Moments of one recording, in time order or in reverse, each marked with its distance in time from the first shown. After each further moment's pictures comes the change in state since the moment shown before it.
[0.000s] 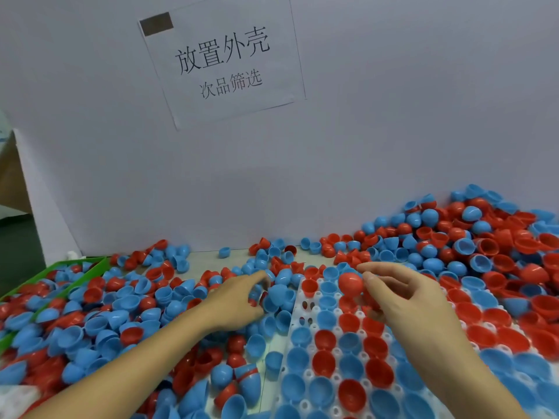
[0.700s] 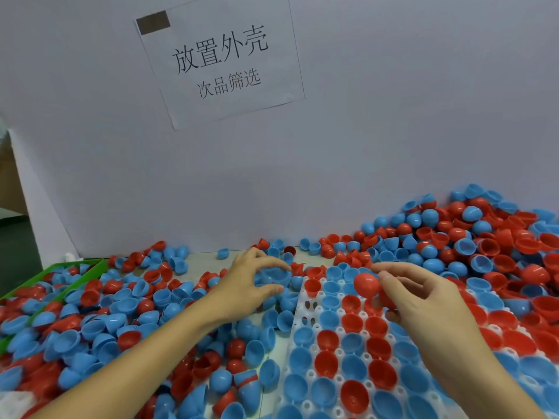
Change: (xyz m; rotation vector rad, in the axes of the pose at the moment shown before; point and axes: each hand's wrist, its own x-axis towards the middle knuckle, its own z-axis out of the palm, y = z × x) left_hand 0.002 0.020 -0.011 -0.179 0.199 0.196; right_hand 0.005 0.000 -0.011 -0.024 0.053 0.021
